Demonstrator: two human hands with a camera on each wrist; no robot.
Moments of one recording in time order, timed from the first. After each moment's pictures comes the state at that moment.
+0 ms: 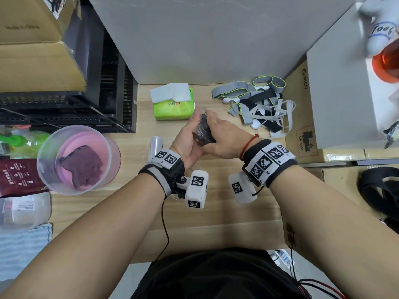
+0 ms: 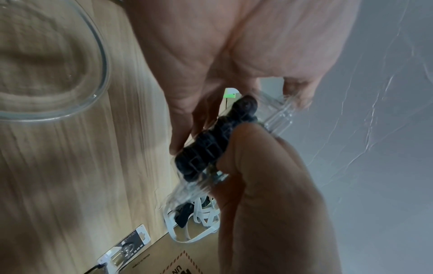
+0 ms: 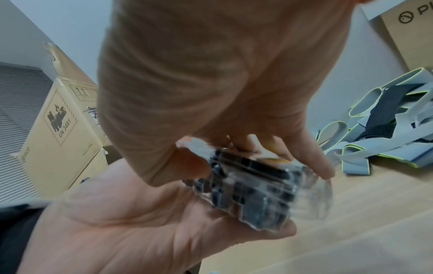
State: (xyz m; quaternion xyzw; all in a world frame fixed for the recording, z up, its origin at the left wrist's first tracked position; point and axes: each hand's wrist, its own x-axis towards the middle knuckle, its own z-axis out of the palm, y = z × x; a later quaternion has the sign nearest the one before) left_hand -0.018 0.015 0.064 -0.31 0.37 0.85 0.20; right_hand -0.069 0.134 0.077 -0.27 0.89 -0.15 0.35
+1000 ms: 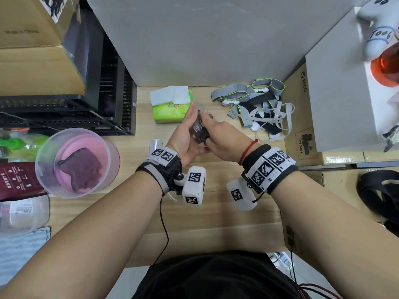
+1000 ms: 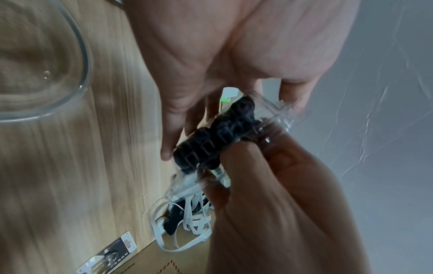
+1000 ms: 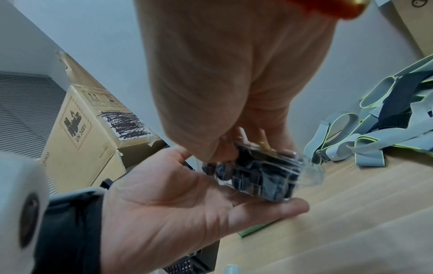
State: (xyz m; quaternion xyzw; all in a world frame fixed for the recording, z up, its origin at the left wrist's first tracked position) left_hand -0.031 0.002 0.040 -0.30 0.35 0.86 0.21; right_hand -0.067 0.131 0.082 -0.31 0.89 -0.20 0.28
